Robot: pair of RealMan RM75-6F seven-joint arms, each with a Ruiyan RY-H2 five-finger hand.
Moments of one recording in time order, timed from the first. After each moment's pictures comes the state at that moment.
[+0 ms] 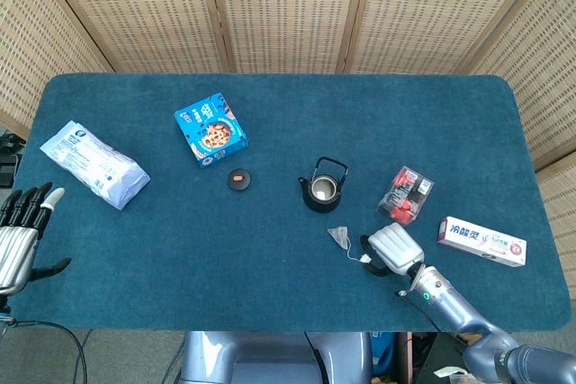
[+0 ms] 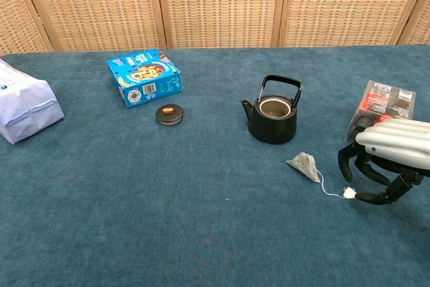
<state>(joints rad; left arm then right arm) -0.15 -0.99 -0.04 -1.80 1.48 1.42 0.19 0.57 -1.45 -0.01 -1.37 -1.49 0.91 -0.17</state>
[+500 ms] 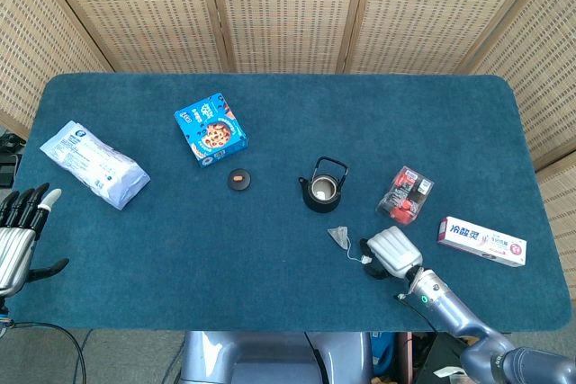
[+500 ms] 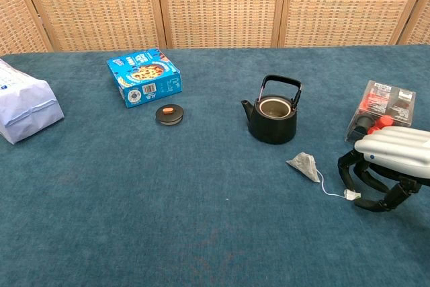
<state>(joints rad) -0.14 -0.99 -0.04 -1.79 1.48 1.43 0.18 0.56 -1.48 -0.03 -1.33 -1.49 0.93 -0.16</state>
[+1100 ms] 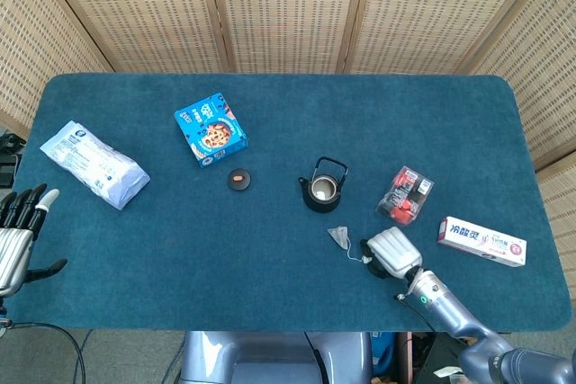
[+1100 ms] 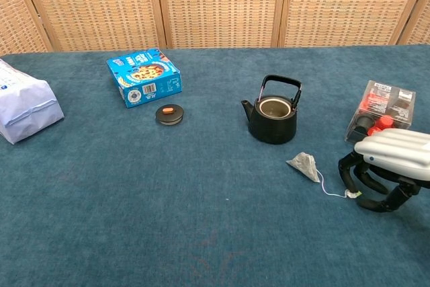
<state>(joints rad) -0.14 -0.99 -0.04 -1.78 1.47 1.43 0.17 0.56 -1.50 -0.03 -1.32 -1.48 0.93 -0.16</state>
